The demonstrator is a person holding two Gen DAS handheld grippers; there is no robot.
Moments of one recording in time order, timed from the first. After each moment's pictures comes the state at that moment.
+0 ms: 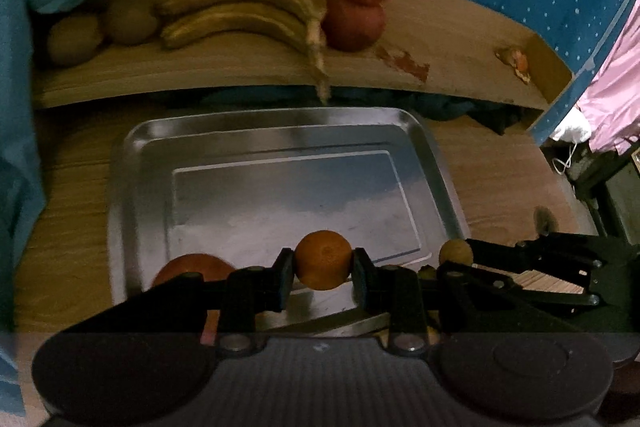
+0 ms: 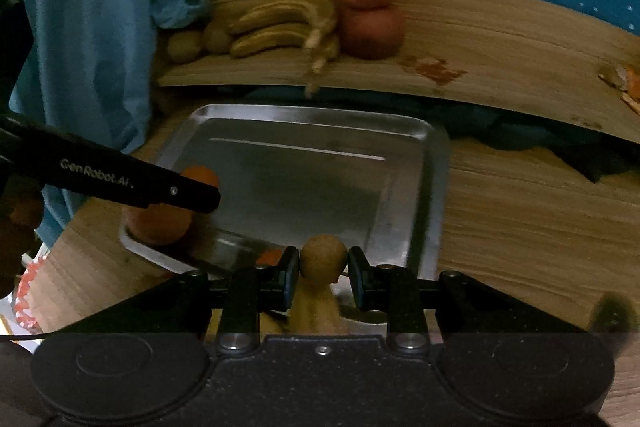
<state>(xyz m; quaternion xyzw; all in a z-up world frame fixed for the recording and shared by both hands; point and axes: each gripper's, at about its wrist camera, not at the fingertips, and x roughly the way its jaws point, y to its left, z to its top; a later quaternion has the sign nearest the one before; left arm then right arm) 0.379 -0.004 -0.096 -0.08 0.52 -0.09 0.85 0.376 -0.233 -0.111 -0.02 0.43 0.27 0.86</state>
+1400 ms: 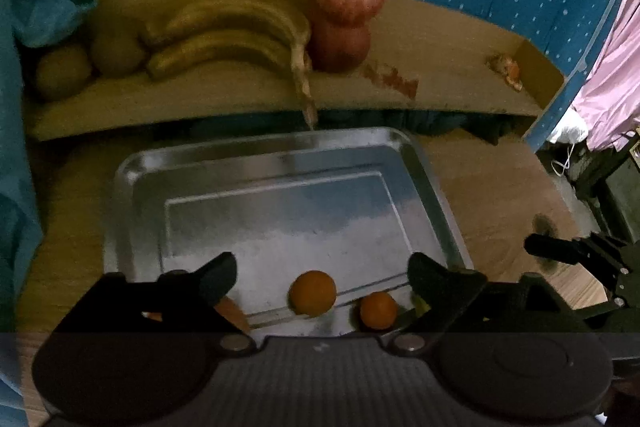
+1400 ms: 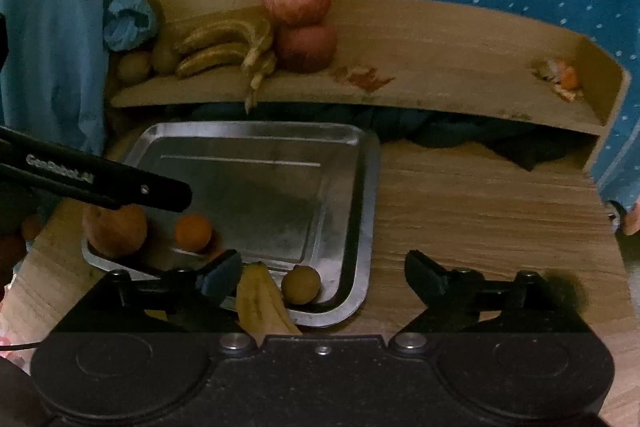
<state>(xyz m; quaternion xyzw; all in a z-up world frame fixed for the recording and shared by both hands) 0.374 -0.004 -0.087 -0.06 0.48 -0.10 0.87 0.355 -0.250 -0.093 -0.02 0.41 0.18 0.89</state>
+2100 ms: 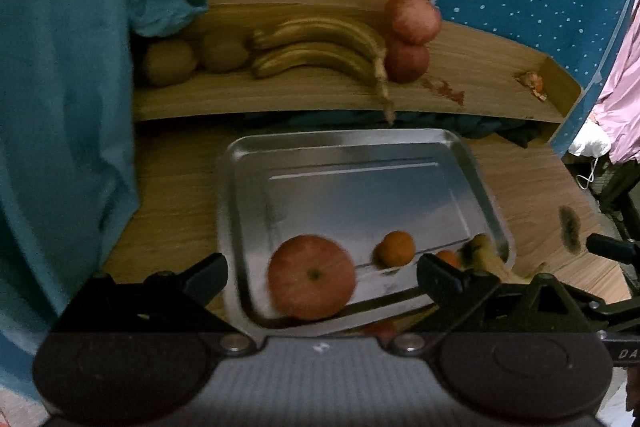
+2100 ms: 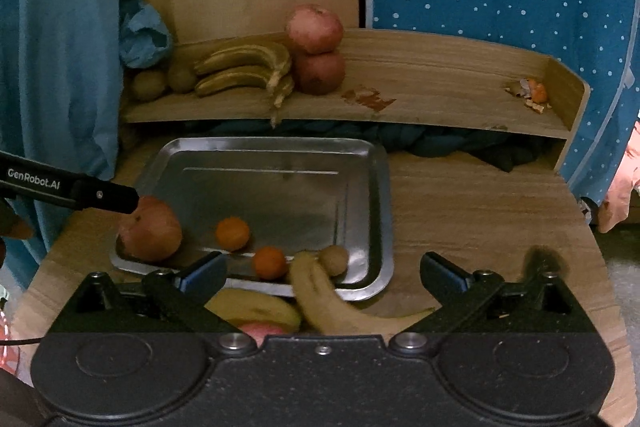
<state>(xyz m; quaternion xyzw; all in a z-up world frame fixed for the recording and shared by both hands) 0.318 0.059 -0.067 -0.05 0.47 -0.05 0.88 0.294 -0.215 -0.069 -0.02 0.38 0.15 0.91</state>
